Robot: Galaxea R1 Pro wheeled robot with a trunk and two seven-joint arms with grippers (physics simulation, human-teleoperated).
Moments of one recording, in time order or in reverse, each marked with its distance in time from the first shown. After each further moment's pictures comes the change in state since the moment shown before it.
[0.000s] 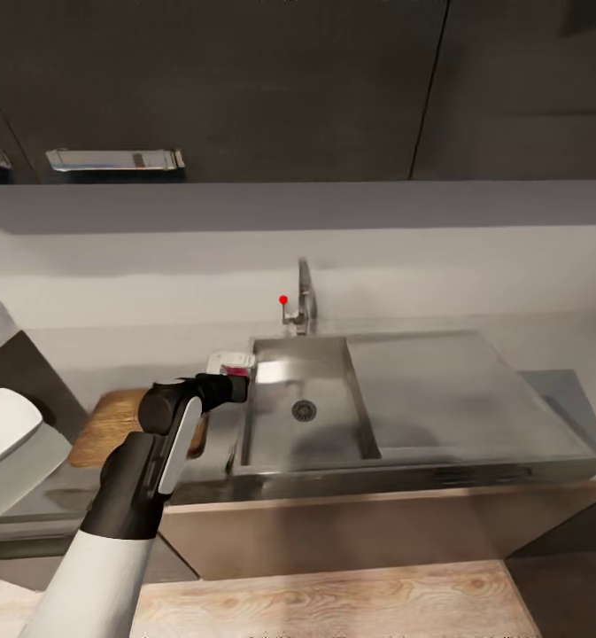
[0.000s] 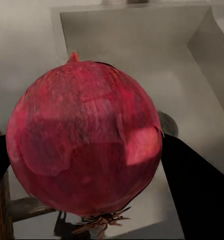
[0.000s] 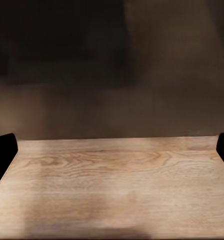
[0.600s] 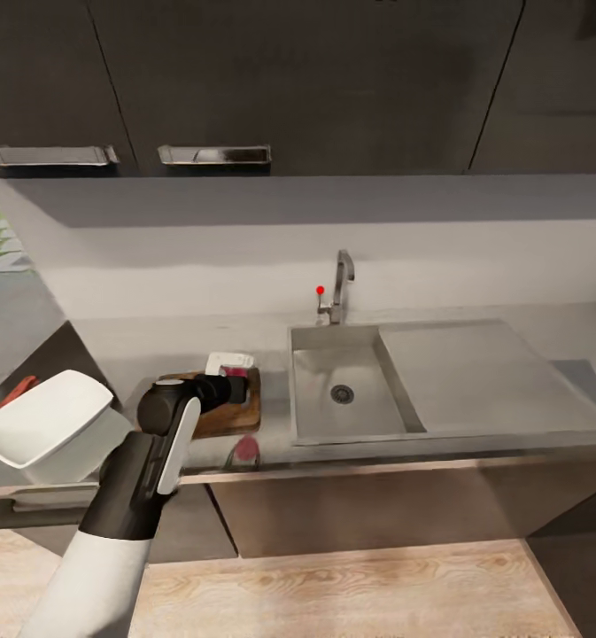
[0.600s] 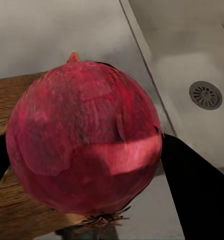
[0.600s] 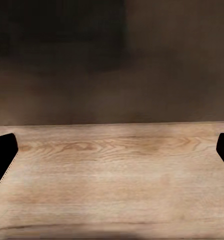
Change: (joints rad) left arm 0.001 0.006 0.000 0.004 -0.001 -0.001 0.000; right arm 0.000 0.000 0.000 0.000 0.000 0.000 0.000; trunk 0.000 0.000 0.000
